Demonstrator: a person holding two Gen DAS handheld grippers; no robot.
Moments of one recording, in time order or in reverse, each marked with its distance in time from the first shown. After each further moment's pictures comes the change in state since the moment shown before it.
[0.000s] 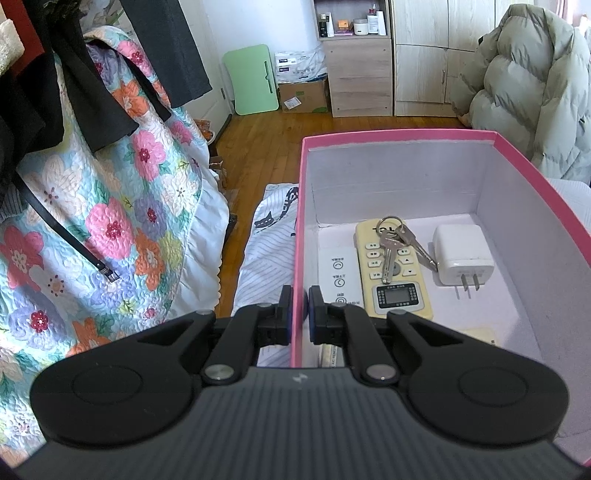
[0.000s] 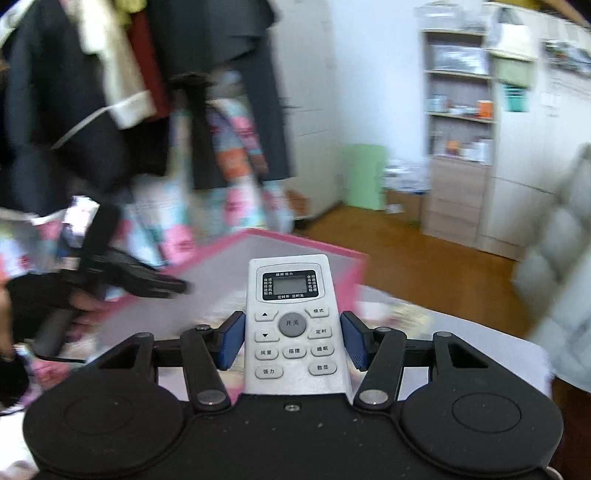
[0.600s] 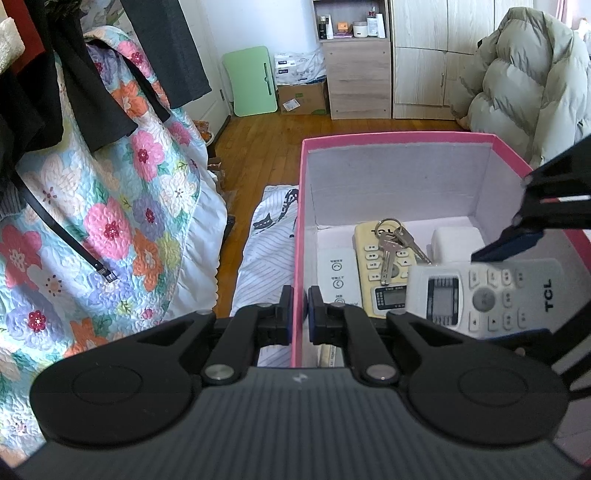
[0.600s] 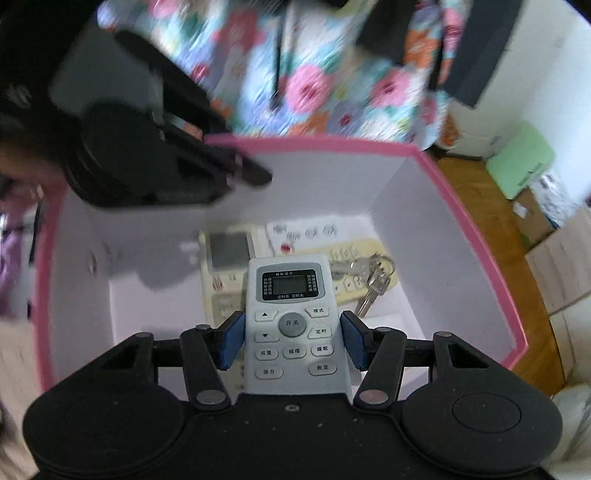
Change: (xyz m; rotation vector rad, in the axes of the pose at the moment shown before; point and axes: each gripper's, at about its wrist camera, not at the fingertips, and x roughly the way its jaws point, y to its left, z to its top) left arm 0.001 0.004 0.000 -0.007 -0.008 -0.009; right arm 0.179 0.058 0.028 -0.653 0.513 0.236
